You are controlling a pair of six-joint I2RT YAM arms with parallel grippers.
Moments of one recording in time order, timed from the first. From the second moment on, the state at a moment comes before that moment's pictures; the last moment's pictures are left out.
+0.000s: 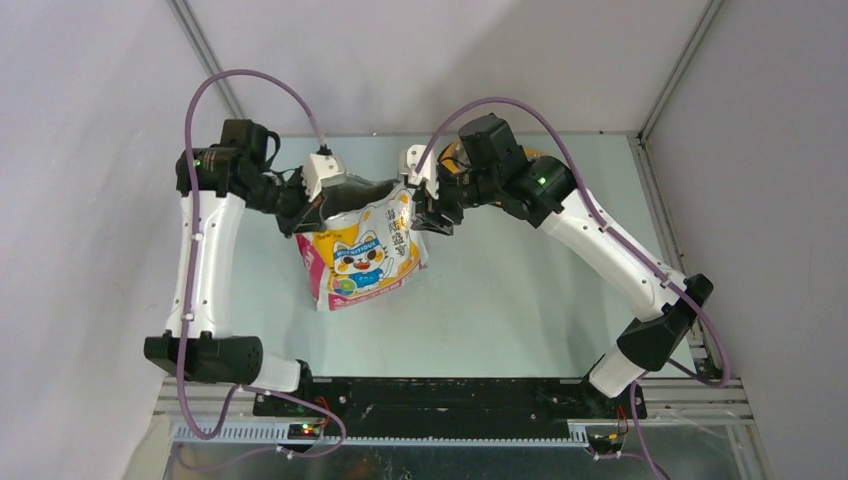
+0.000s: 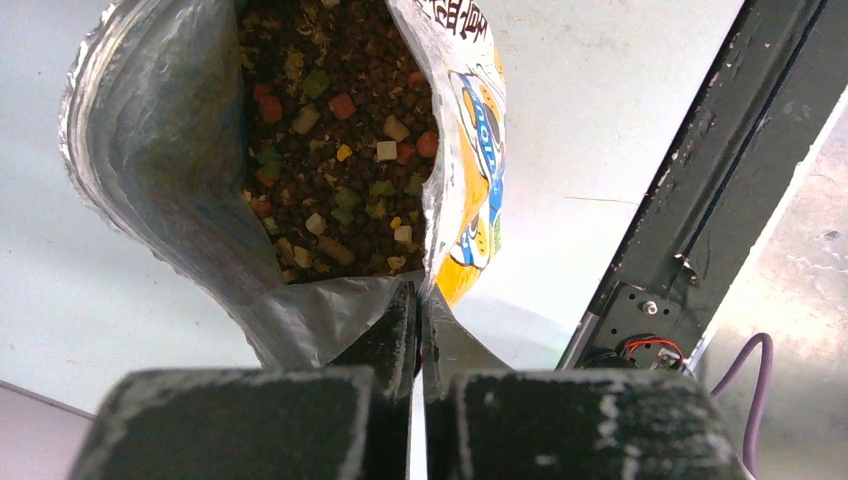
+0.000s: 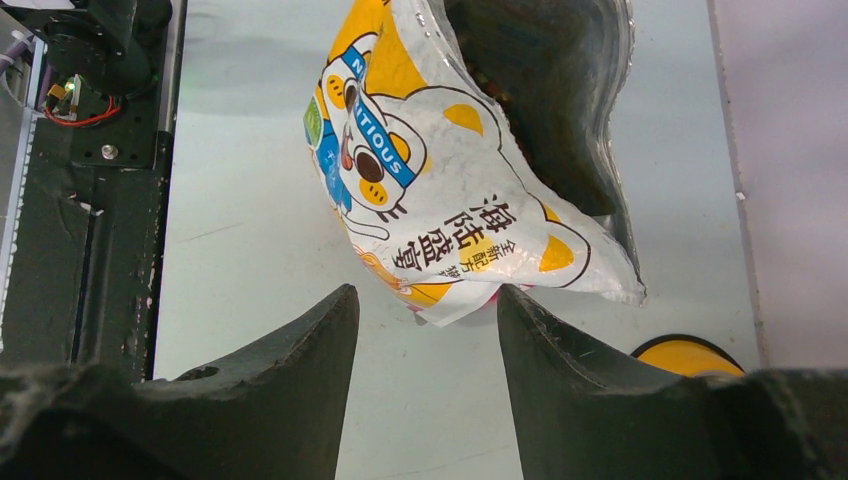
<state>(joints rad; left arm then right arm) -0.03 1.43 1.81 -1.59 0.63 1.00 0.79 1.62 1.84 -0.80 -0.56 -0.58</state>
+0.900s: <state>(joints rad) -0.05 1.15 1.60 -1.17 0.63 0.56 0.77 1.84 2.06 -0.58 -0.17 -0.50</state>
